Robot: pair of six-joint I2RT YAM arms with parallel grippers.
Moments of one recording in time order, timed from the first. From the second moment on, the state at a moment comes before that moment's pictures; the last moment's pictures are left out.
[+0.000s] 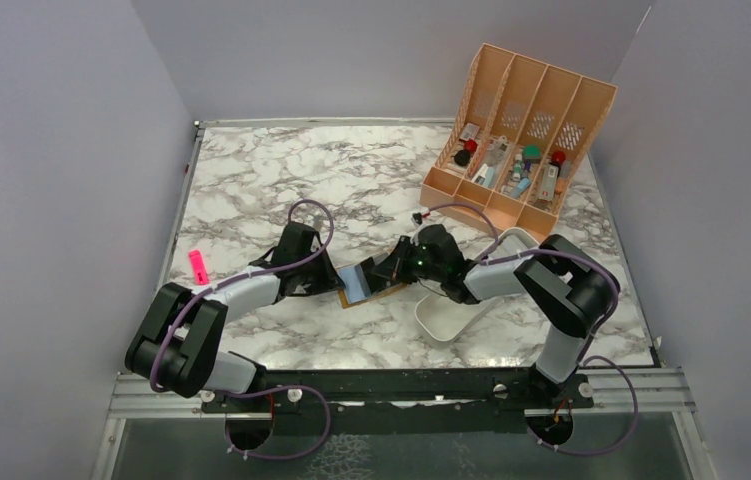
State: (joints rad) left arm -0.41 1.39 0.53 -0.04 0.26 -0.69; right arm 0.76 1.78 0.68 0.61 -0.21 0.92
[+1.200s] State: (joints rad) left arm -0.43 1.41 0.57 -0.06 0.24 -0.69; right arm 0.79 1.84 0.87 0.33 -0.26 0.73
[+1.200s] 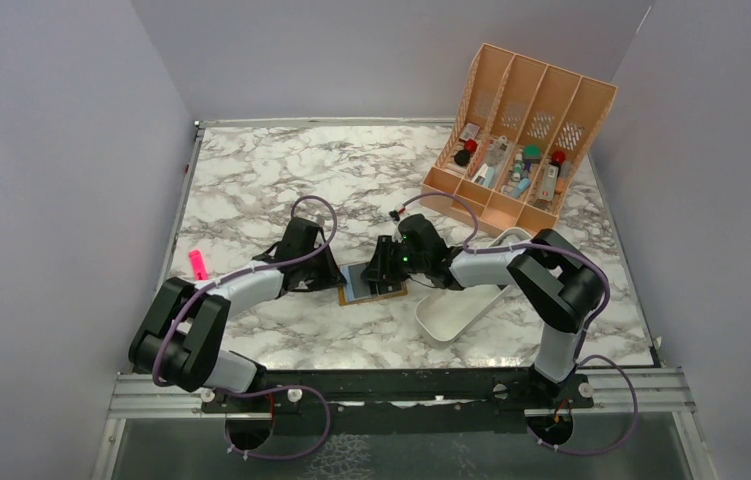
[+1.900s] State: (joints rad) left arm -0.43 1.39 0.66 -0.15 0.25 -0.69; right arm 0.80 1.79 0.84 0.30 -0.25 0.81
